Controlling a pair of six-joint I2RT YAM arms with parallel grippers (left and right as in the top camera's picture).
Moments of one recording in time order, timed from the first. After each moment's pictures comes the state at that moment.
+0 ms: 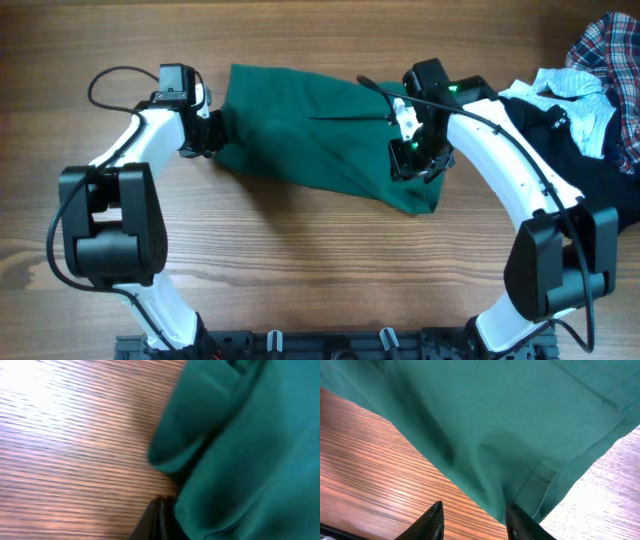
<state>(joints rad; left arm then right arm) 0.00 1.96 1.24 -0.54 0.16 -0.26 0.30 1.80 1.39 -1.17 -0.15 0.03</state>
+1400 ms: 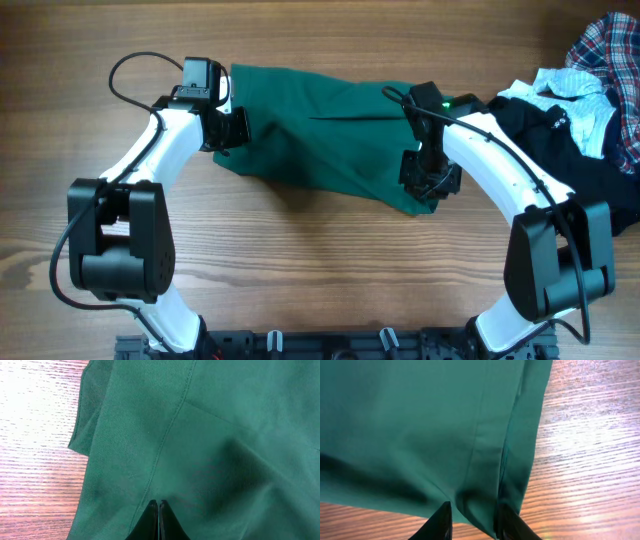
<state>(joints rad) -0.10 1.89 1.25 -0.58 0.15 -0.25 0.30 1.80 1.26 -1.14 0.00 0.51</state>
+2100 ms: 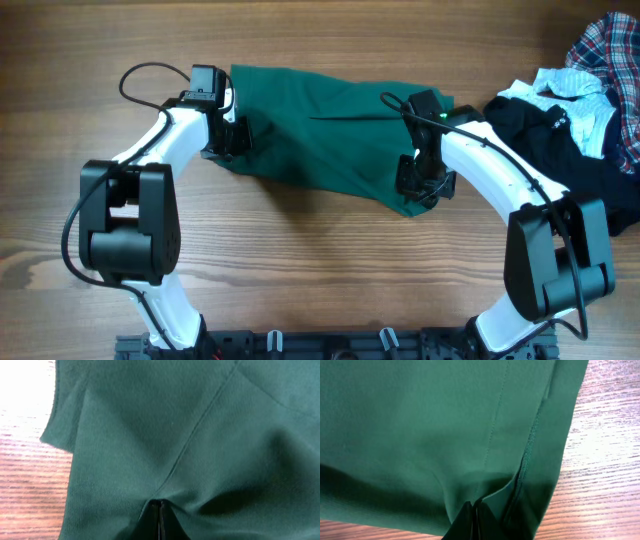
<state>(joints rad) -0.10 1.98 1.25 -0.58 0.16 -0.25 0.30 1.80 1.17 -1.02 -0.04 0.51</state>
